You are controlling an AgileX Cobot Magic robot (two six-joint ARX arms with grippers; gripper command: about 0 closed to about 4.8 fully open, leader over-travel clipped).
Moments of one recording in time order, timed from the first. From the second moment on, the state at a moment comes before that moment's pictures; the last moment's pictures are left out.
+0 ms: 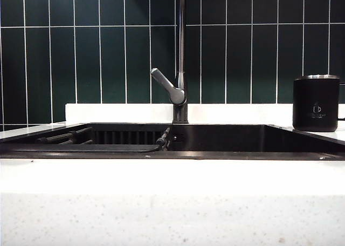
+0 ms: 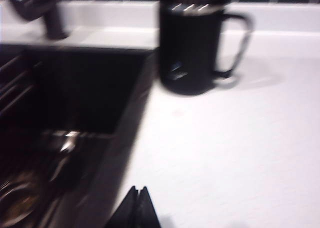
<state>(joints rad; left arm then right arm) -0.18 0.07 0.00 0.00 0.04 -0.04 0.05 0.00 0.03 -0.14 0.02 0.00</state>
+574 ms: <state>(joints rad) -0.18 0.07 0.00 -0.01 -0.08 0.01 0.05 0.00 0.03 -0.10 0.13 -0.02</state>
